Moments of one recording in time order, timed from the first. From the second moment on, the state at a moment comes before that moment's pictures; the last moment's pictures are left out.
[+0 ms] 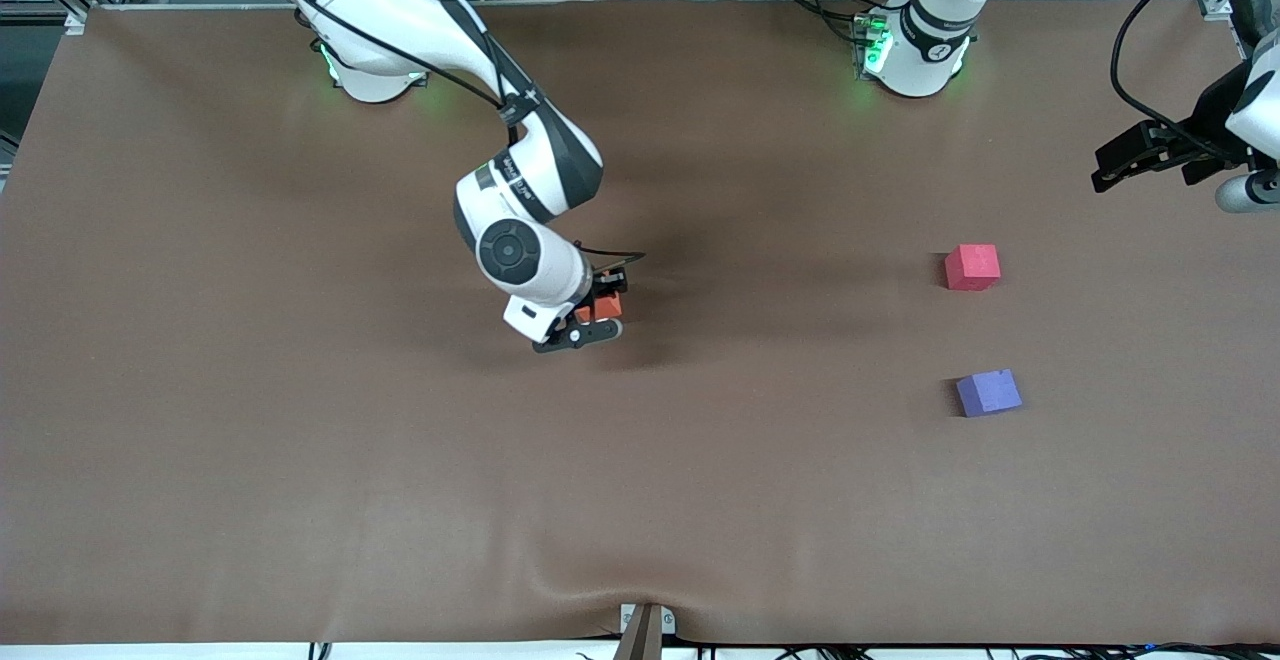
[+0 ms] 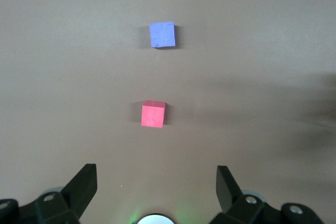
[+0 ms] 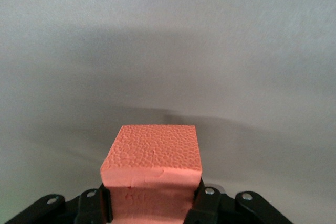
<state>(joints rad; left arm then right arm) 0.01 -0.04 -0.05 -1.59 0.01 1.49 -0.12 0.61 0.66 0.06 -1.60 0.27 2.17 0.38</state>
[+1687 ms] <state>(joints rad) -0.03 0.06 -0.06 -1.54 0.01 1.50 -0.11 0.68 0.71 0.04 -1.46 0.12 2.18 0.72</state>
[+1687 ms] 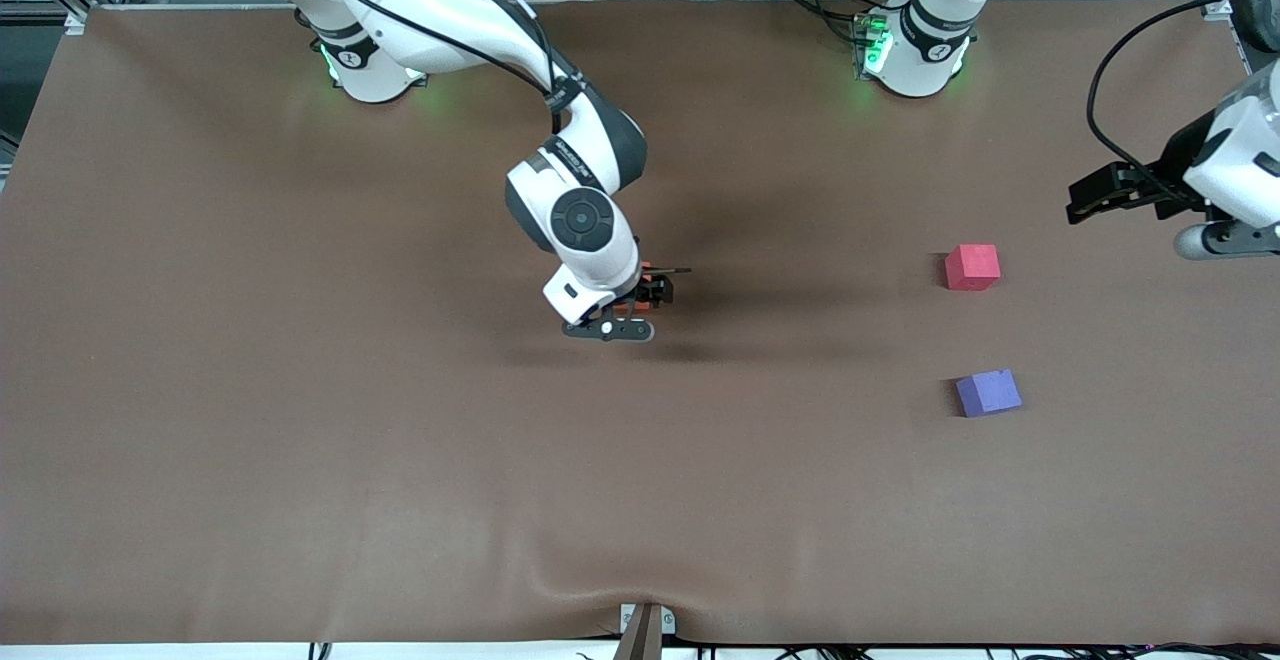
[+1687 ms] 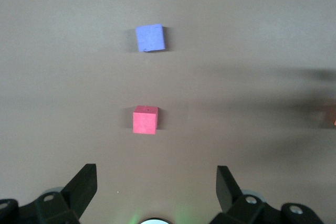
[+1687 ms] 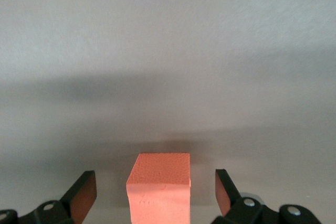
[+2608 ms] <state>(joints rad) -0.05 0.09 -0.08 -1.52 0.01 1.50 -0.12 0.39 0.61 0.02 -1.54 0.12 2.14 0.17</state>
